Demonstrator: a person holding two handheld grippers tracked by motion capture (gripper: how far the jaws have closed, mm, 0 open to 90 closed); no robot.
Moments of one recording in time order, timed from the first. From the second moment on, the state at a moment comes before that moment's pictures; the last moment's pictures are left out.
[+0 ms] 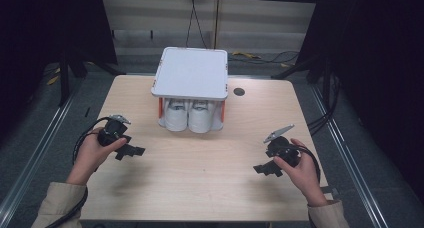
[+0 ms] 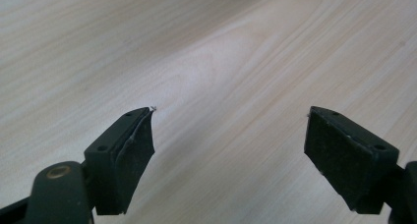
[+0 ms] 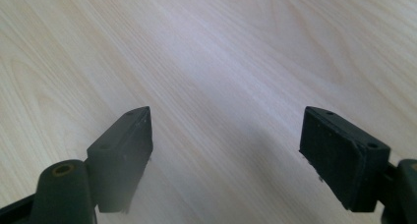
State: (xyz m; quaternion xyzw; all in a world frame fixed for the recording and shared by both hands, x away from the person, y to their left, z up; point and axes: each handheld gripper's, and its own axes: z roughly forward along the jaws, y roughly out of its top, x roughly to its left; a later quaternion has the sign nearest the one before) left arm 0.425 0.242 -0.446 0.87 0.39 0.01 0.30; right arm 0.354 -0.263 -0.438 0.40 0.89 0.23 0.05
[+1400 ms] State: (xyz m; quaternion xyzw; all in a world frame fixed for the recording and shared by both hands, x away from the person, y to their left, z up) left arm 0.383 0.267 -0.482 0.89 0.36 0.03 0.29; right arm 0.304 -0.333 -0.472 0.47 0.85 0.23 0.10
